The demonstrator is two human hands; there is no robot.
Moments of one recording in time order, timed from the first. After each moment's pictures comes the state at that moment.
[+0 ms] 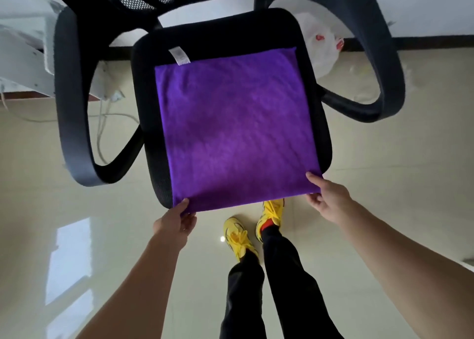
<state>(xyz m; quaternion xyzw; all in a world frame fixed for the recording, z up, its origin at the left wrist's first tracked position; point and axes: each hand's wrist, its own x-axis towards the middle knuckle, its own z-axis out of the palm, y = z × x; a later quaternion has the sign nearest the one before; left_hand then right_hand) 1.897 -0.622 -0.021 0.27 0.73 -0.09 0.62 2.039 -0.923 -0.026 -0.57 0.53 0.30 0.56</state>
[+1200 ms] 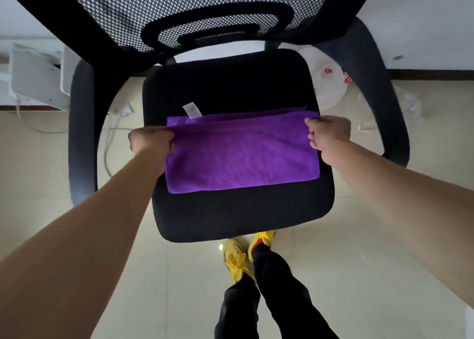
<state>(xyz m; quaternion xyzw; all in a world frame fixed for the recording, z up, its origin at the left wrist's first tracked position) 2.105 -0.531 0.027 0.57 0.61 0.01 0.54 2.233 -0.830 0.018 -0.78 0.30 0.24 0.50</state>
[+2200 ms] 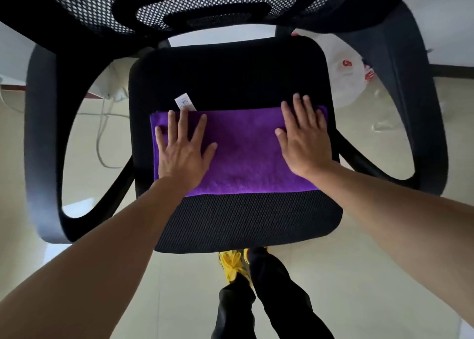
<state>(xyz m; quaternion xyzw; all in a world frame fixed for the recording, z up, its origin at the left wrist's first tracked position) 2.098 -0.579 -0.037 0.97 0.17 -0.16 0.09 2.224 -0.808 -0.045 -0.95 -0.28 0.14 0.03</state>
